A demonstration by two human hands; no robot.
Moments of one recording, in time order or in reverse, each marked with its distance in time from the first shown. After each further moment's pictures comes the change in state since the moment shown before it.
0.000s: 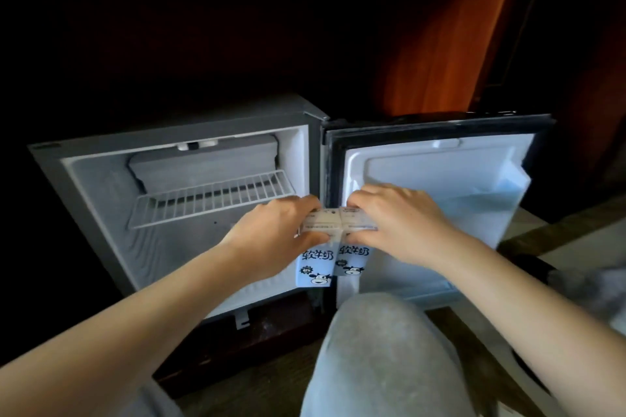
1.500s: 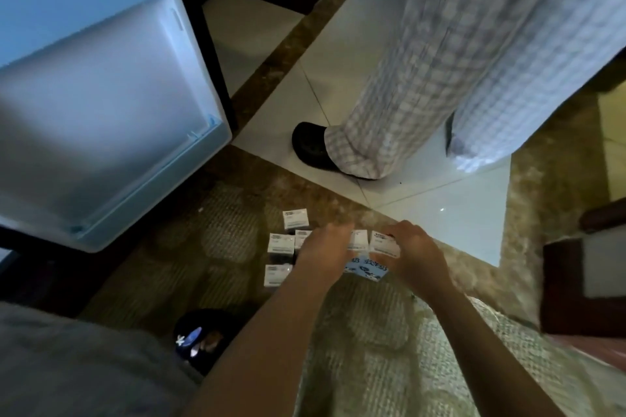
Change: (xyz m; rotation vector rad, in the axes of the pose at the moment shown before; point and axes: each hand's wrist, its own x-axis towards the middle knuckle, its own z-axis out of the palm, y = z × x) left_hand 0.008 0.296 0.365 -0.131 -0.805 0.417; right_hand -0.430 0.075 0.204 0.375 -0.223 1.342
